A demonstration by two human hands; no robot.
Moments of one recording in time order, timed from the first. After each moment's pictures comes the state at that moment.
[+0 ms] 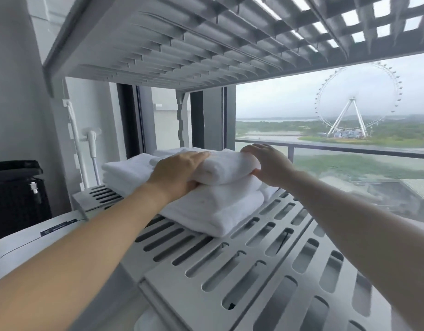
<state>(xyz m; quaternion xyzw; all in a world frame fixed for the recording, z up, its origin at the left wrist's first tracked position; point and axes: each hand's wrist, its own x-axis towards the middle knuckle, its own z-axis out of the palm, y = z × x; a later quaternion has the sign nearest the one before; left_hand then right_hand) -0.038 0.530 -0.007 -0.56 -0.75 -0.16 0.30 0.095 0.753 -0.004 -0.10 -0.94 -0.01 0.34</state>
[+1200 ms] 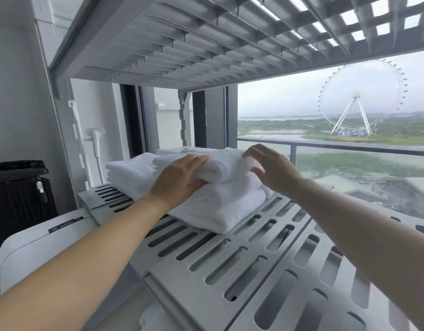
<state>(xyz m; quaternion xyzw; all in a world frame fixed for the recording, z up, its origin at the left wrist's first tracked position) -0.049 0.528 -0.032 -0.61 -0.66 -0.30 0.31 0.115 0.732 -0.014 -0.04 -0.91 -0.06 0.41</state>
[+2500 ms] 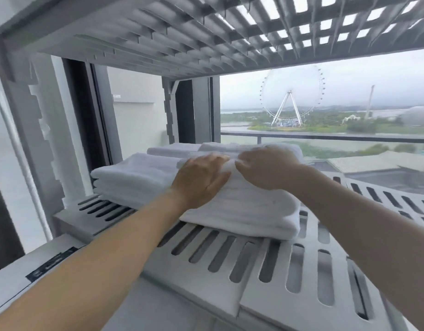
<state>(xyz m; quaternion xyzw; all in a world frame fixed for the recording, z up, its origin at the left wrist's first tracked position) -0.146 0.536 -0.034 -0.70 -0.61 -0.28 0.26 0.020 0.609 0.012 -0.32 -0.91 -0.17 0.19</state>
